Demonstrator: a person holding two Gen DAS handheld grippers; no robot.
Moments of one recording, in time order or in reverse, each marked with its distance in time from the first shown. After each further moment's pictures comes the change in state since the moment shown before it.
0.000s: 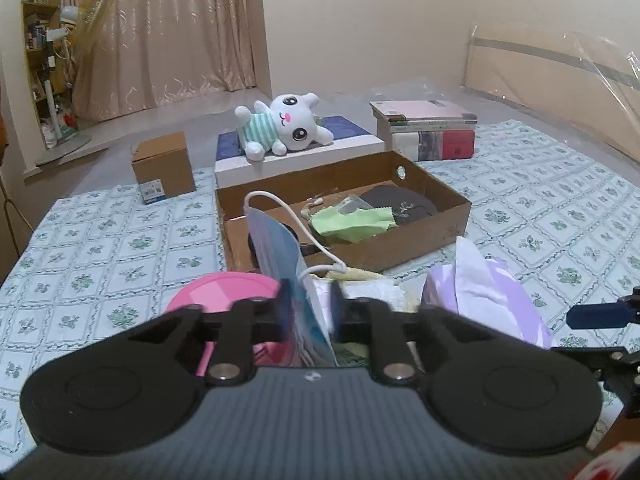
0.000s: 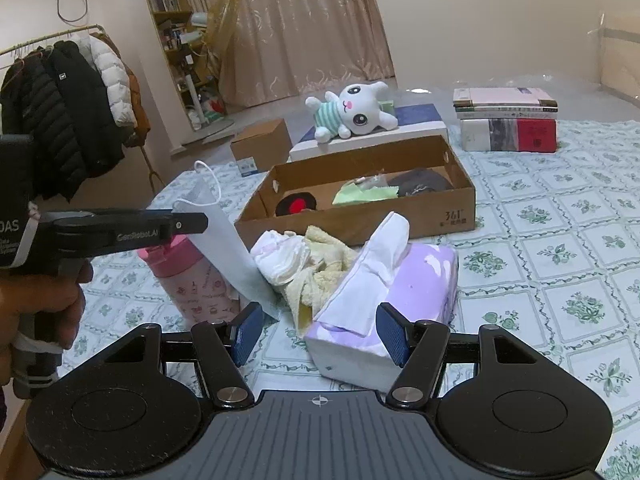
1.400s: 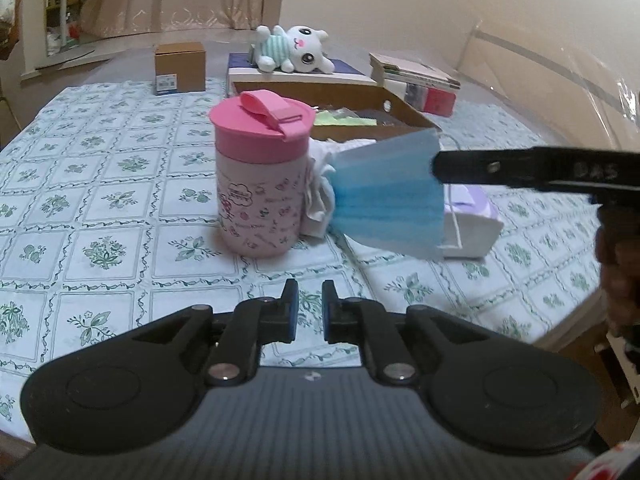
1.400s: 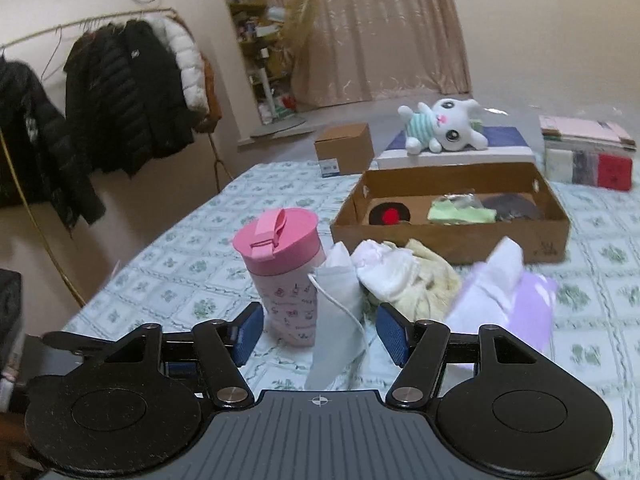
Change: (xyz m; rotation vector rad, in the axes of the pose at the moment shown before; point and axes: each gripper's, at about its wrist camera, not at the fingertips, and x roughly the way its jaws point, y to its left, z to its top) left arm -0.086 0.030 -0.113 -0.190 0.125 -0.105; right arm 0.019 0.072 -0.001 -0.138 -0.008 0.160
